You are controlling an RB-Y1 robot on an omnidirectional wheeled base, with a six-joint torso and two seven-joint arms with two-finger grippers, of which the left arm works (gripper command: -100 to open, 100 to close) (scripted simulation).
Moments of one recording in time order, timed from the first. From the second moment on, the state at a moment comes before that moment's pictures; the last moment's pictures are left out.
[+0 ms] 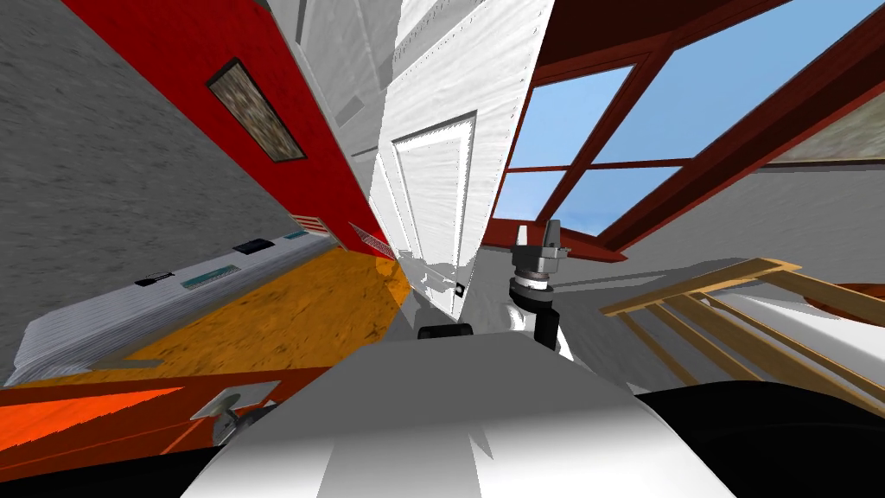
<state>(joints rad) 0.25 0.30 1.02 -0.40 0.09 -1.01 0.32</state>
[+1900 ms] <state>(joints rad) 0.25 0.27 1.02 -0.44 0.09 -1.00 0.31</state>
